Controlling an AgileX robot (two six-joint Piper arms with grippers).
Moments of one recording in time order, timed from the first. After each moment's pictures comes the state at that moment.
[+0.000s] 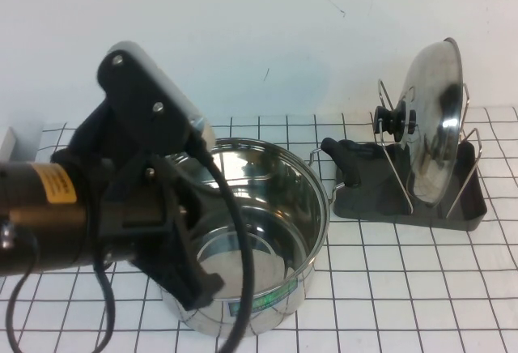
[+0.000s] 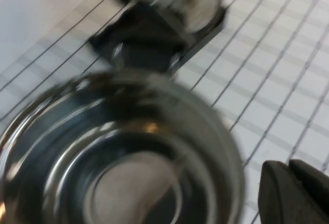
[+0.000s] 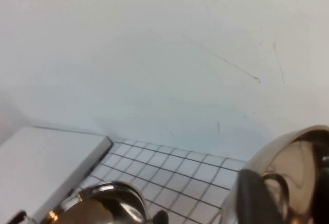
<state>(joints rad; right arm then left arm) -0.46 1.48 -1.07 1.54 1.22 -1.39 -0.63 1.06 -0.97 -0.40 0.66 0.50</state>
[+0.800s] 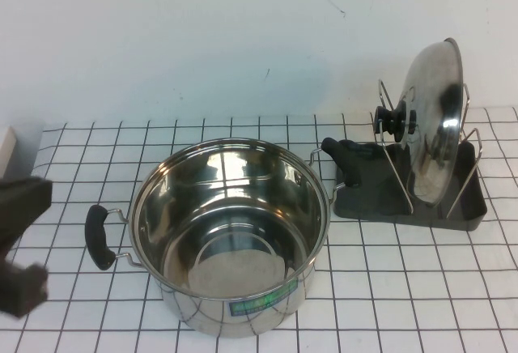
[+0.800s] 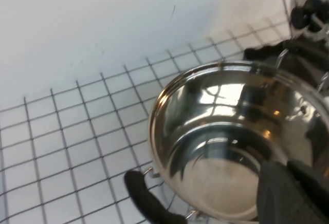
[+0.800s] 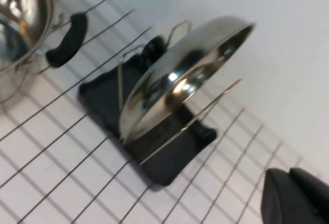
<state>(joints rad) -0.07 0.94 -1.08 0.43 0.92 -0.97 -0.63 0.70 -0.87 0.26 0.77 -0.34</state>
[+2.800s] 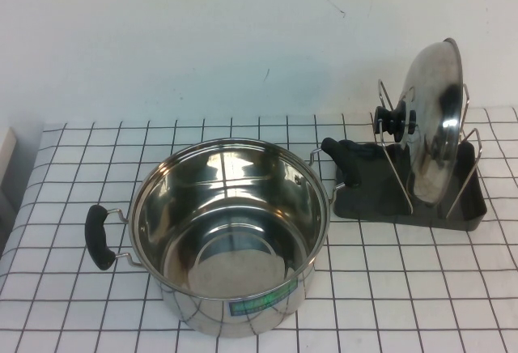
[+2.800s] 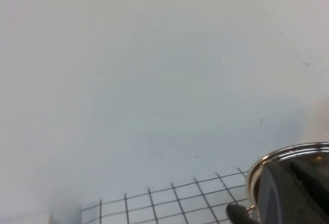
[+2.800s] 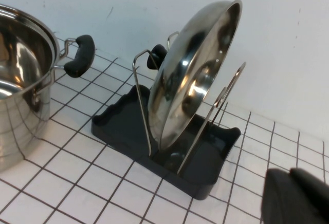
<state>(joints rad) -0.07 0.39 -0.39 0.69 0.51 -0.98 -0.26 0.08 -0.18 0.11 0.10 -0.06</state>
